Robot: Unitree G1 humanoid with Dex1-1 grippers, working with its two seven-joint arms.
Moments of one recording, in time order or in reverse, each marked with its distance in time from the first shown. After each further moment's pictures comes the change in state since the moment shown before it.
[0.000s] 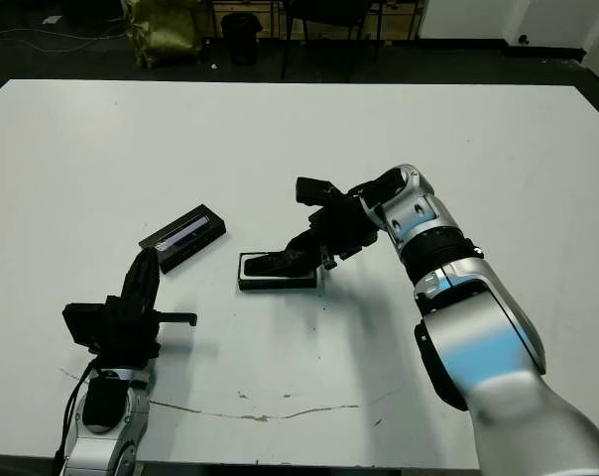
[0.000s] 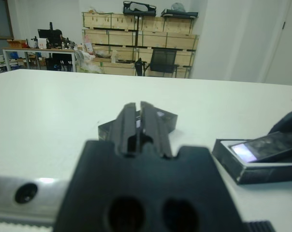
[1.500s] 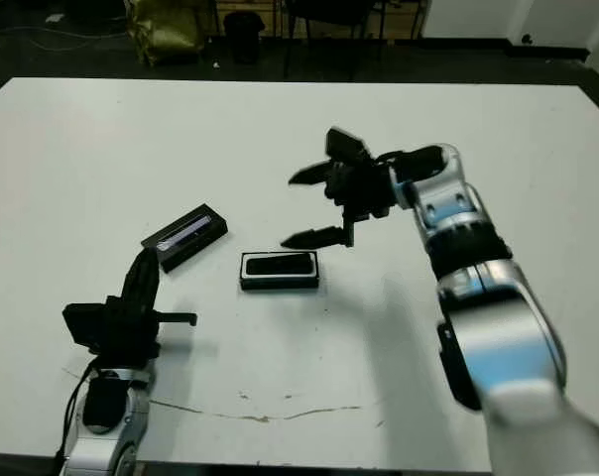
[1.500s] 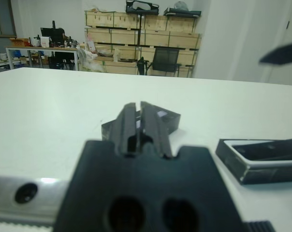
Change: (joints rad) left arm 0.003 -0.002 -0.006 -0.009 -0.003 0.011 0.006; right arm 0.223 -0.066 -0.274 -0.539 0.213 0.129 -0.289
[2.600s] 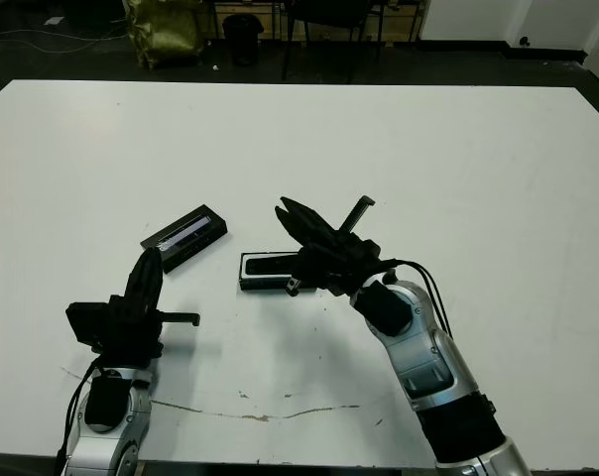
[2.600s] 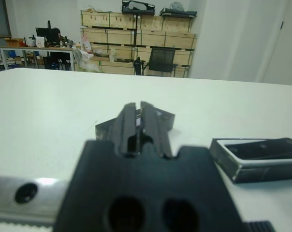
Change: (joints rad) left arm -0.003 0.000 -0.006 -0.001 -0.004 0.007 -0.006; right arm 0.525 0.060 0.212 -0.551 -0.504 -0.299 -0.878
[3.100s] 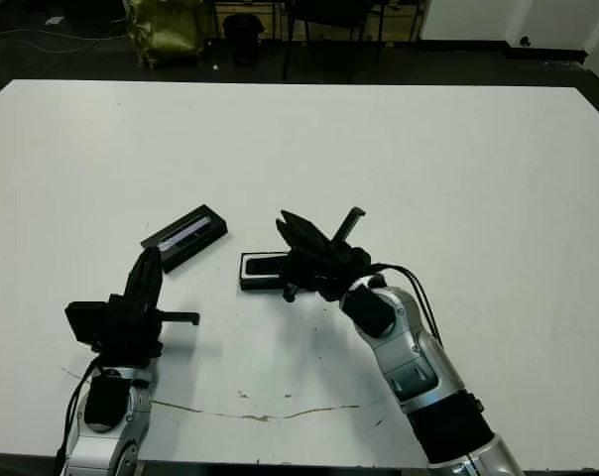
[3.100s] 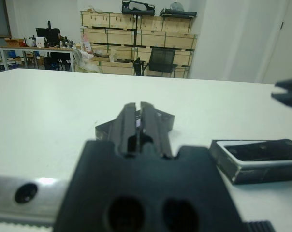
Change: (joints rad) left arm 0.000 0.001 0.001 -0.004 0.000 0.004 0.000; right arm -0.001 -0.001 0.073 0.034 -0.056 0.111 0.005
